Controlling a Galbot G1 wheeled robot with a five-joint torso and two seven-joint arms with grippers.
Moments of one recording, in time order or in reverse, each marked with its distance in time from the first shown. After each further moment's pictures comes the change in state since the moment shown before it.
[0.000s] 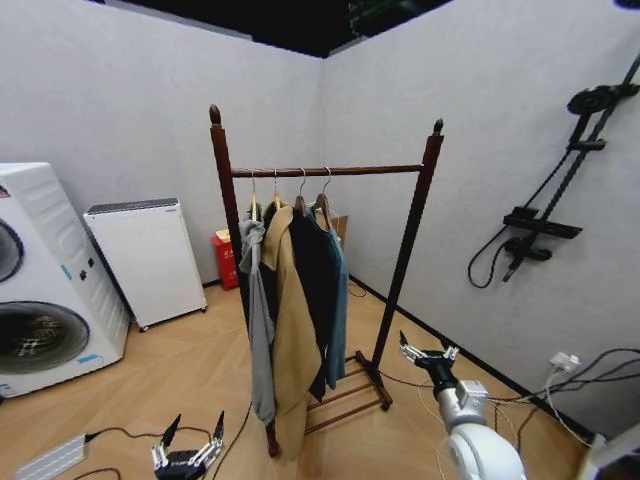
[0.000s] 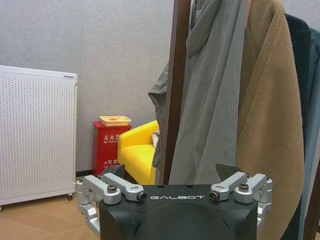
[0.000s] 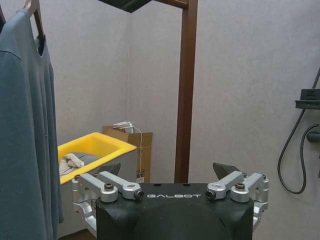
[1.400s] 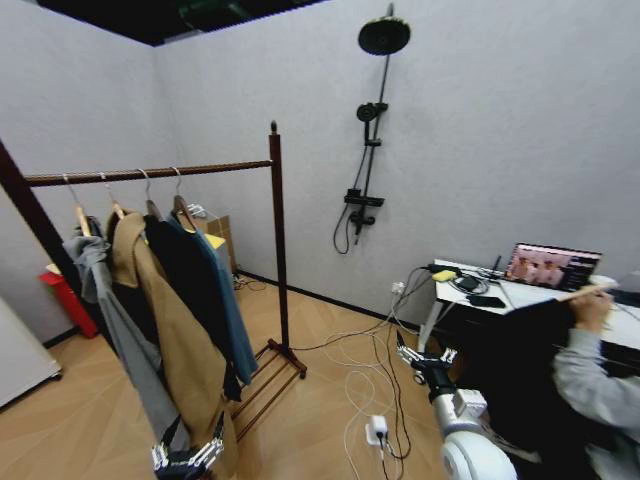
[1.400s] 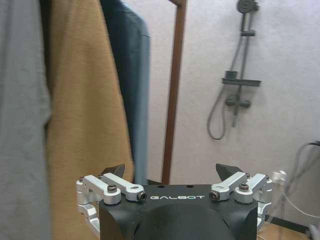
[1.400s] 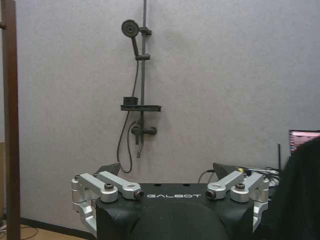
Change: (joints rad) left arm 0.000 0.000 0.000 0.000 0.000 0.000 0.000; right arm -0.027 0.036 -0.047 0.025 -0.015 0.066 0.016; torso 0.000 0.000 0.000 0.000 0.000
